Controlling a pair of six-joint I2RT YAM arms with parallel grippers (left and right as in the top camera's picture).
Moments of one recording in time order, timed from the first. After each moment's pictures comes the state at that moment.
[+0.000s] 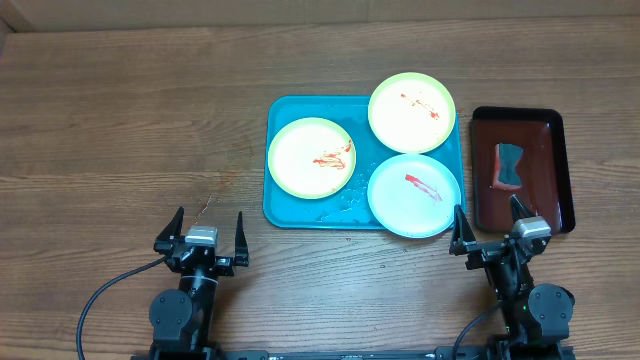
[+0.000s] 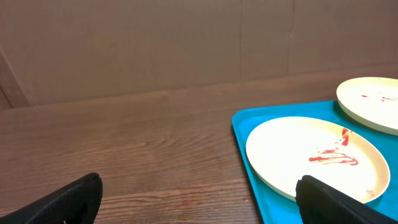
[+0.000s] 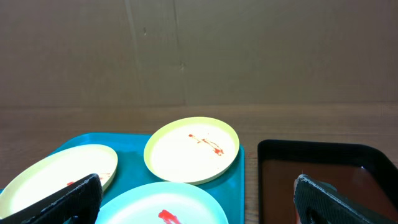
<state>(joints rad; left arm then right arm) -0.05 0.02 0.01 -0.08 0.01 0.08 0.04 0.01 0.02 -0.02 -0.14 0.09</state>
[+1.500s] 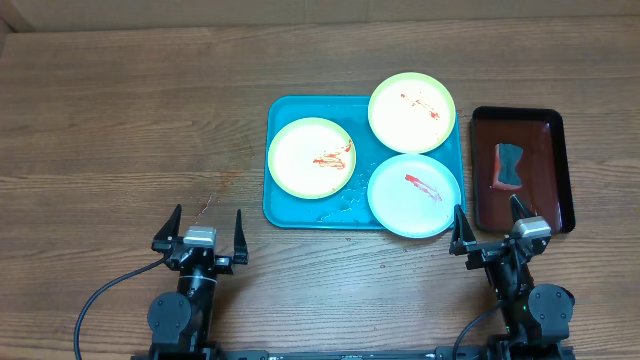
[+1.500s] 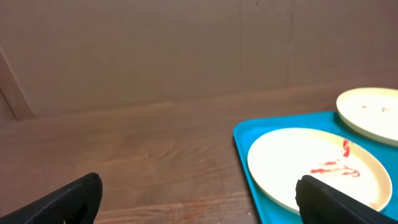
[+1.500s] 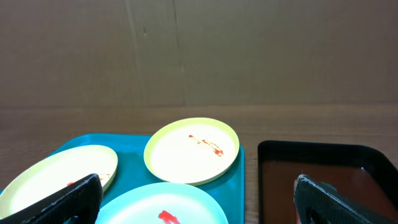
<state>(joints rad) -0.05 0.02 0.01 -0.02 0.01 0.09 0.04 0.01 0.02 -0.02 -0.14 0.09</state>
